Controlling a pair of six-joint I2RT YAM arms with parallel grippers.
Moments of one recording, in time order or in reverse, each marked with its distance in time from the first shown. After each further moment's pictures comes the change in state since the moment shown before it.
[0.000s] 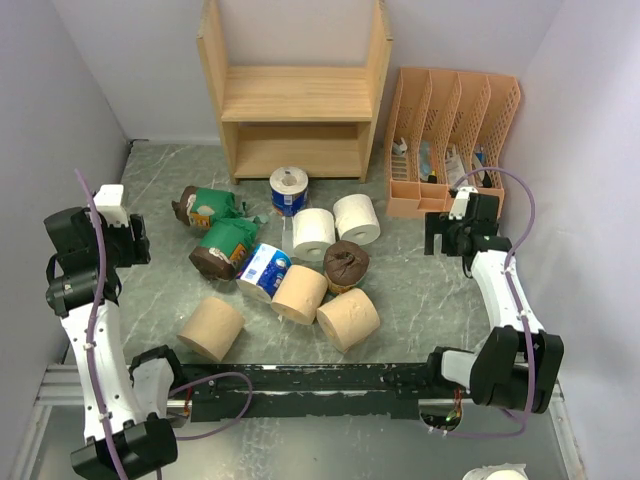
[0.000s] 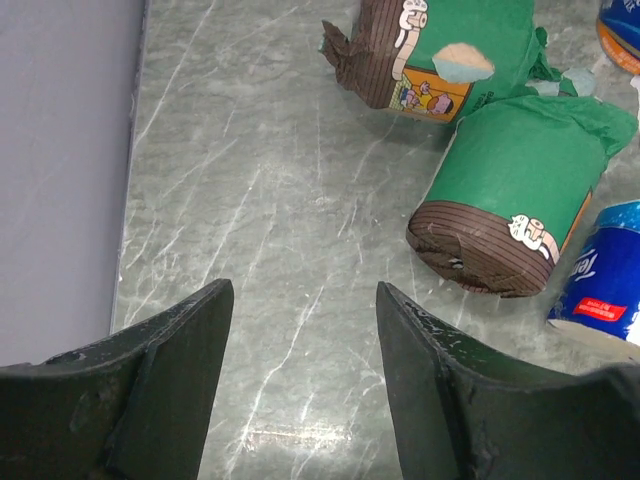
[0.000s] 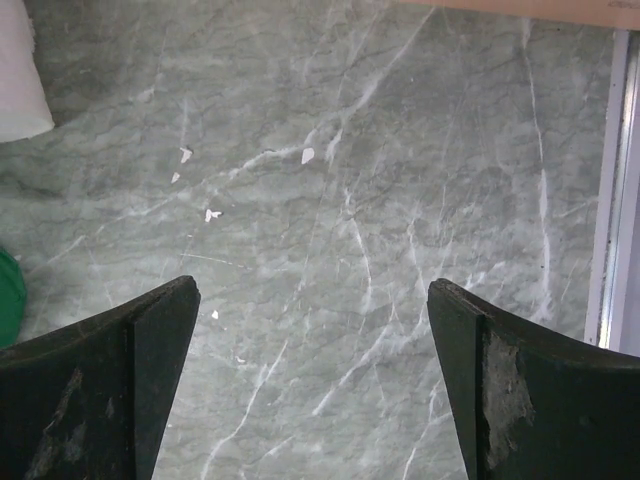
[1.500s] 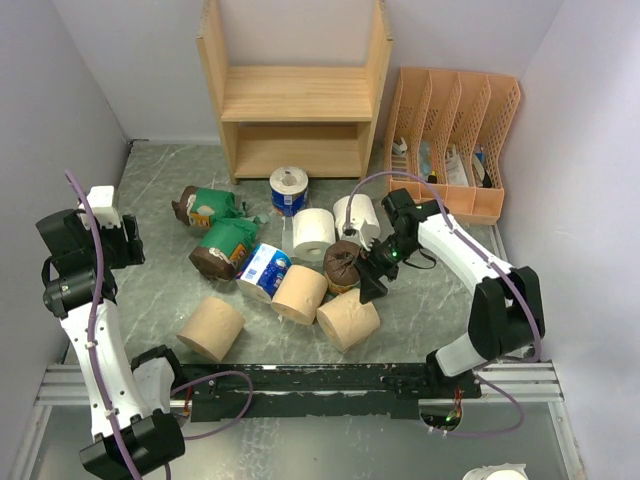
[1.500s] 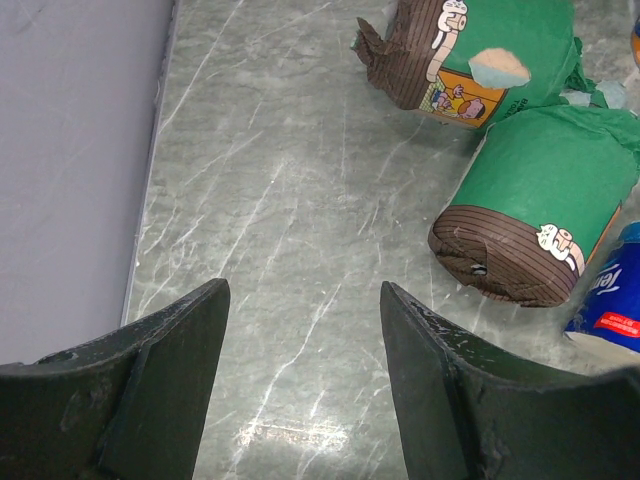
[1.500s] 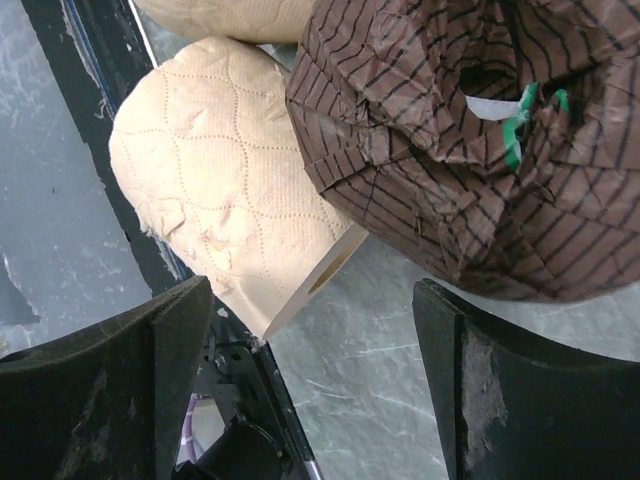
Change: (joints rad) left arm 0.071 -0.005 -0.004 0.005 -0.002 -0.002; right arm 0.496 0.280 0.267 -0.637 -0.625 -0.551
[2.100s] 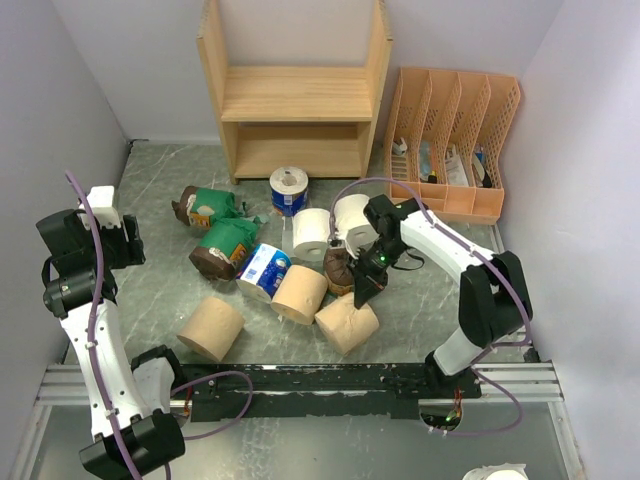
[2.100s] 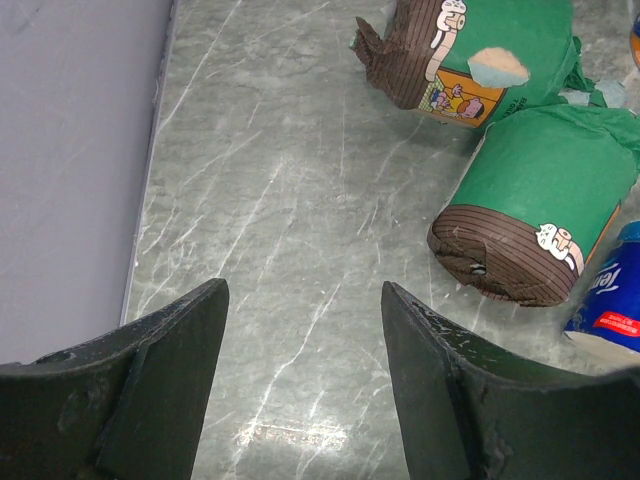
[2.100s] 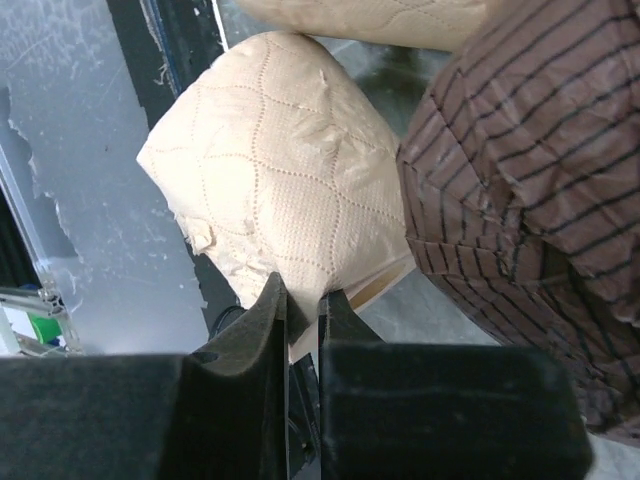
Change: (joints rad) left arm 0.000 0.000 -0.001 0.000 0.003 0.000; right arm 0.099 0.109 0.033 -0.074 -0.035 -0.030
